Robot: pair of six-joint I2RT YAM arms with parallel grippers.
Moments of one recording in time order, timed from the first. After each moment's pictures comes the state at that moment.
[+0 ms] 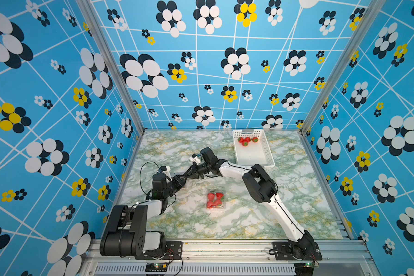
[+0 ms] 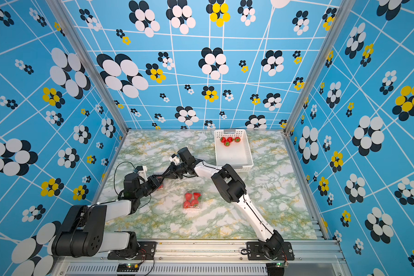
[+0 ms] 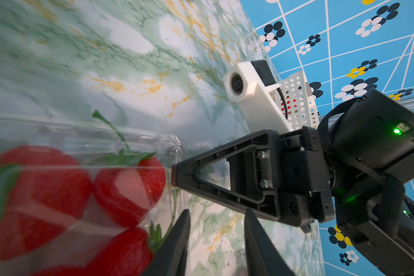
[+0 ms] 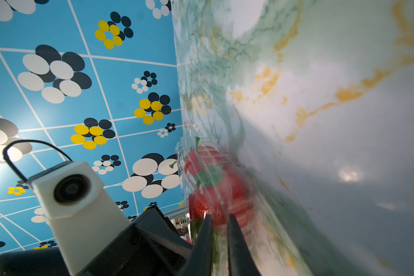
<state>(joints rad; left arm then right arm) -0.01 1.37 0.29 0.57 0.48 -0.81 0.78 2.60 1.98 0.01 -0.87 1.03</state>
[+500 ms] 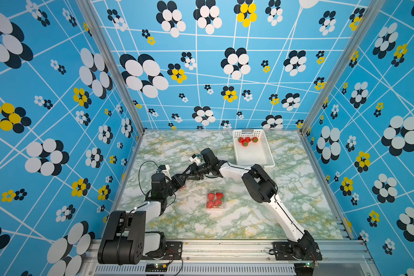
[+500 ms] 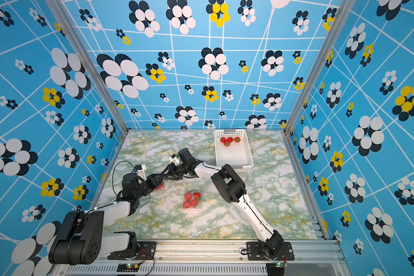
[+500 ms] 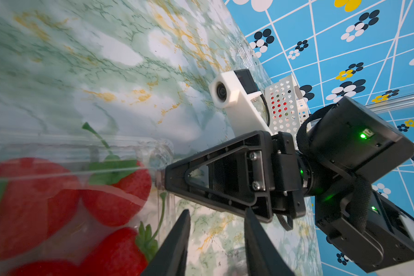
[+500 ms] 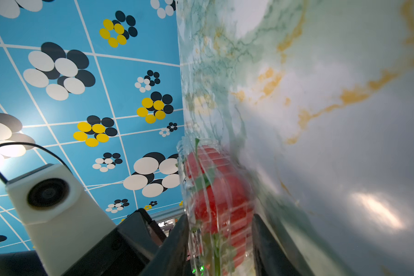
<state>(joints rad) -0.01 1.28 0.29 0.54 0.48 -0.81 0.78 2.60 1.95 0.07 -0.87 1.04</state>
